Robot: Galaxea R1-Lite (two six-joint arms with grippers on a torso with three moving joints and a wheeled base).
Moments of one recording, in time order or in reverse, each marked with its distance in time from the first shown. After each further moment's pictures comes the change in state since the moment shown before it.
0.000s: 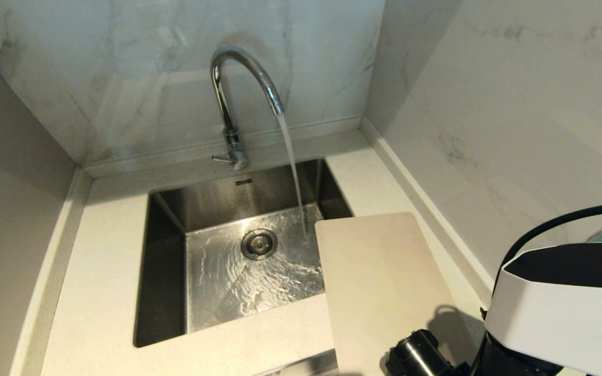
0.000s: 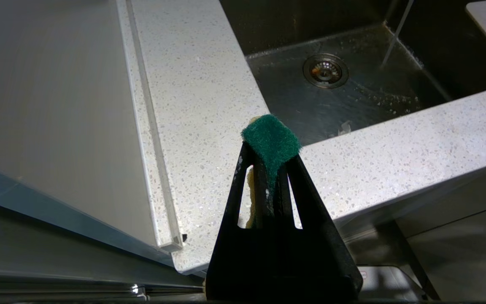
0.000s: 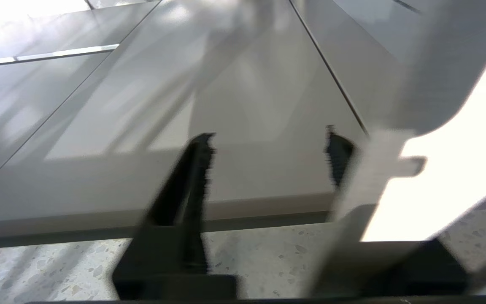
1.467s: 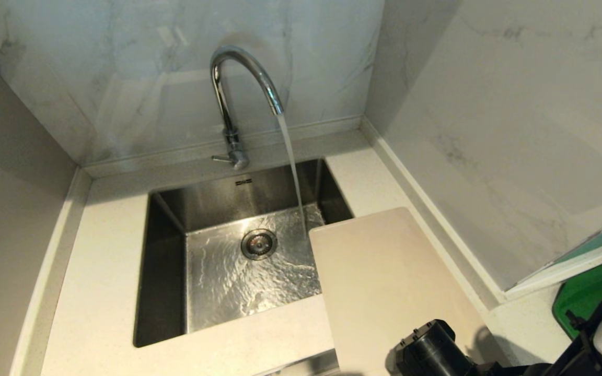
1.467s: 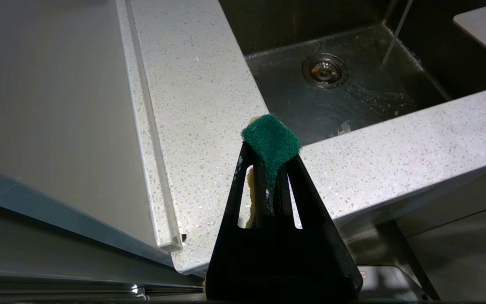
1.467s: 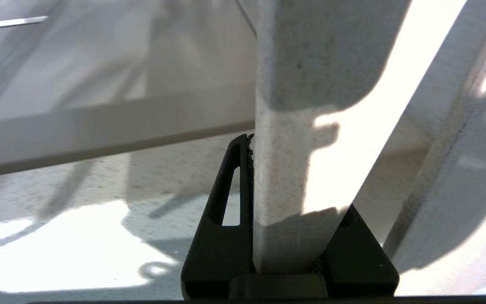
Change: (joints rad) left arm 0.001 0.000 0.000 0.000 0.000 0.000; right arm 0.080 -0.274 -0.003 0.124 -0.157 0.002
